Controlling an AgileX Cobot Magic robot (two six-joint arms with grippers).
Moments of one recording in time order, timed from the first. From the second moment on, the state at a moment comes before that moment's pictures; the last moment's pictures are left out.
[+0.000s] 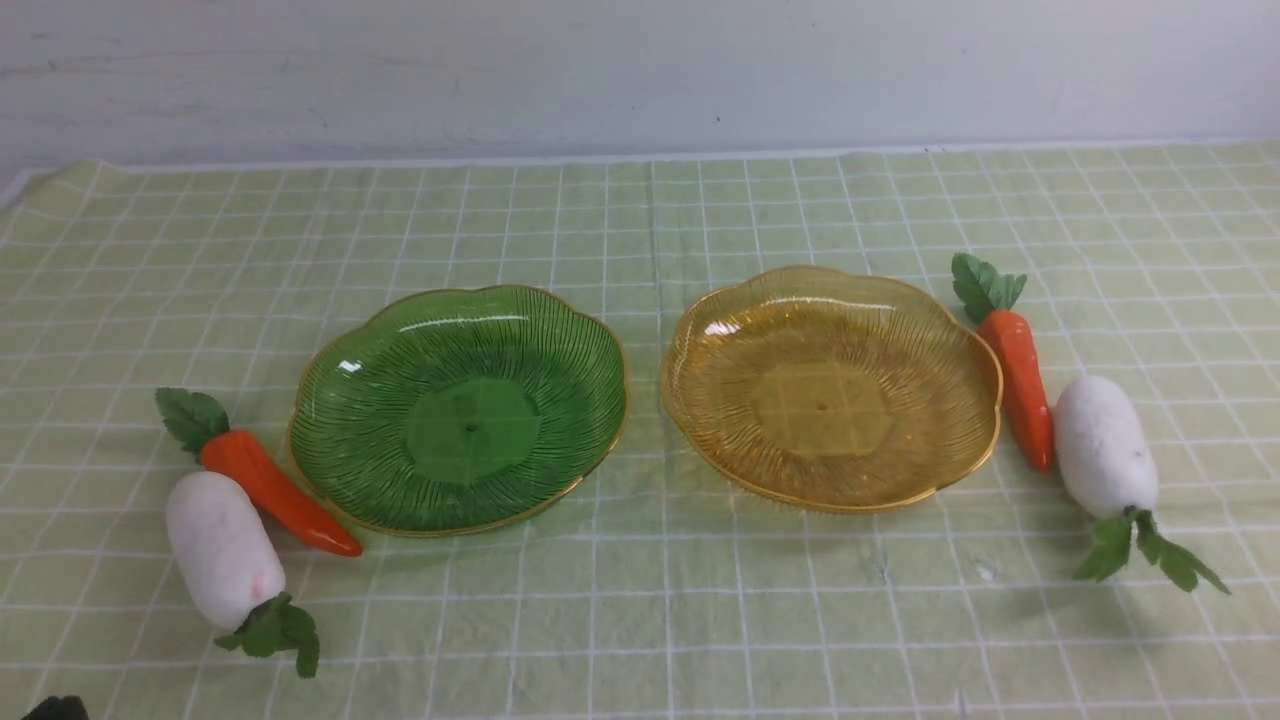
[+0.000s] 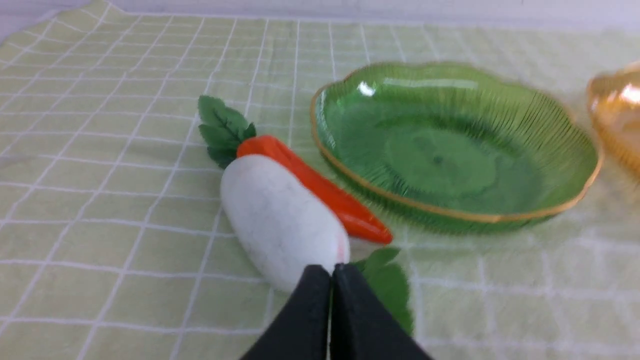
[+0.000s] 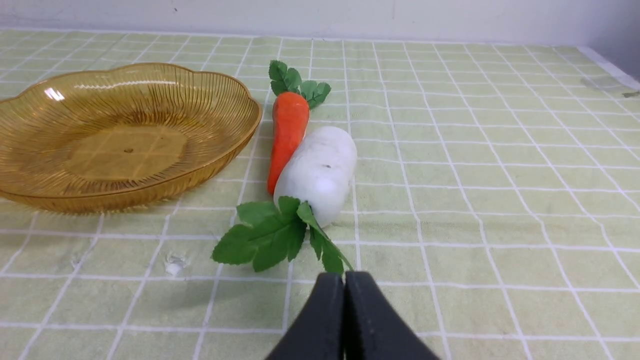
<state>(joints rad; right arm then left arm) -0.02 -0.02 0.02 -0.01 0.40 -0.03 -0.02 -0.01 0.03 -0.11 0.27 -0.03</state>
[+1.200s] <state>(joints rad) -0.02 -0.02 0.03 0.60 0.01 0.22 0.05 1.16 -0.87 -0.21 0.93 -0.01</state>
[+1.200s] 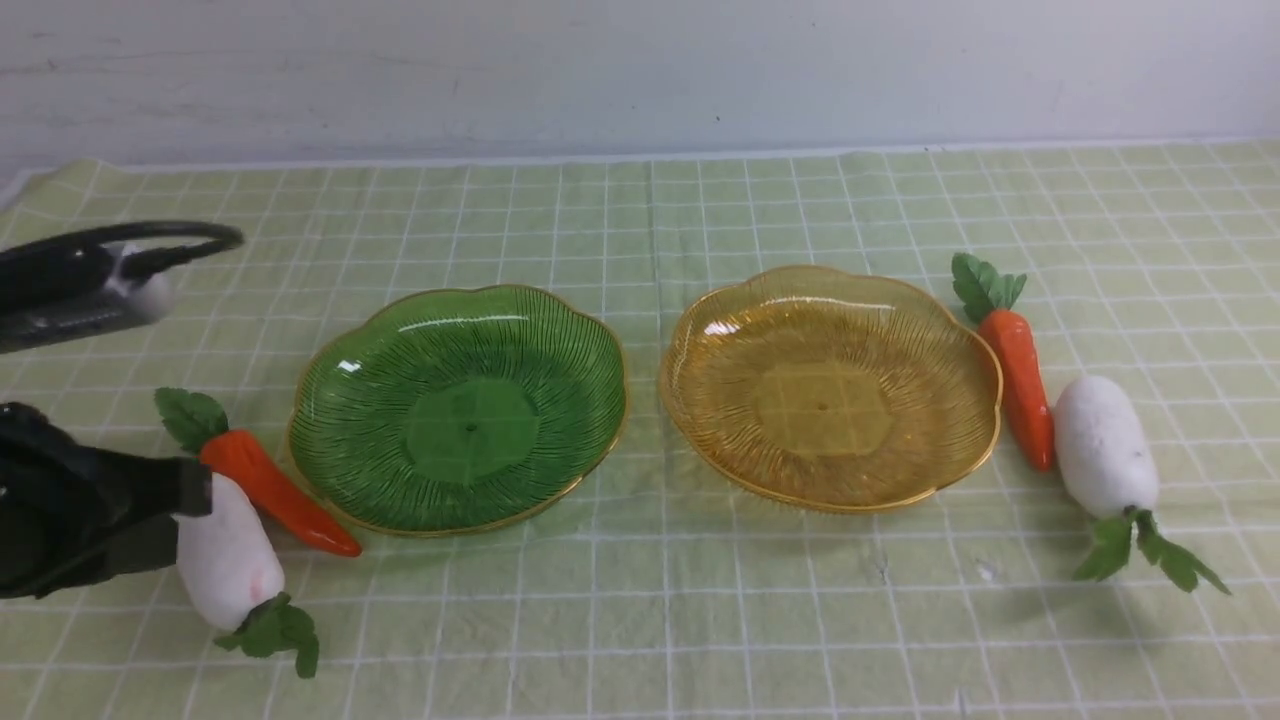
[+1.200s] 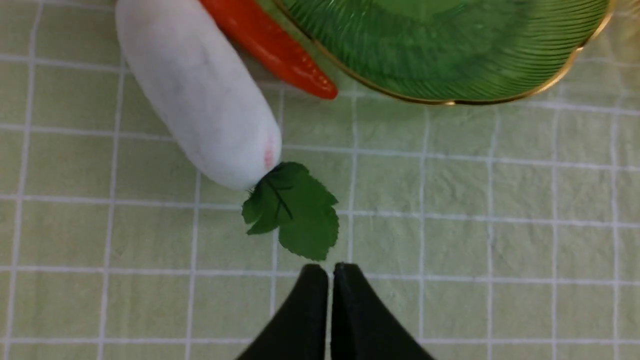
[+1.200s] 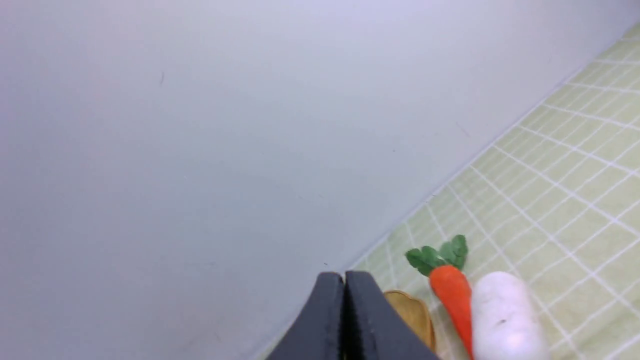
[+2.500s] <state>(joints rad) -0.02 0.77 -0.59 0.66 0.76 -0.34 0.12 1.76 -1.04 -0.19 0.88 0.03</state>
